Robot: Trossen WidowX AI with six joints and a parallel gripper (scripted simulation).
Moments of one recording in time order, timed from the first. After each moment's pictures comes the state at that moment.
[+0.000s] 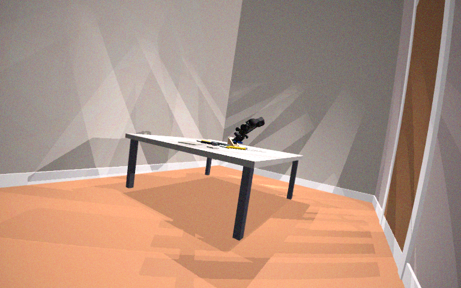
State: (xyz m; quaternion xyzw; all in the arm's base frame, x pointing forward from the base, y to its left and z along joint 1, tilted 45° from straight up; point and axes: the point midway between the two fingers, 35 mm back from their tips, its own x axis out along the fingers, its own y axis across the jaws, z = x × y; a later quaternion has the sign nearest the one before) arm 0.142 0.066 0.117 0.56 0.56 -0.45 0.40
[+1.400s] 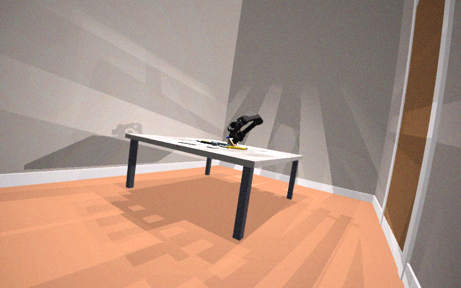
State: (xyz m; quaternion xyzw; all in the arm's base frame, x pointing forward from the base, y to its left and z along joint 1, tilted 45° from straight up) arm 0.213 0.009 0.103 0.15 0.77 -0.15 0.60
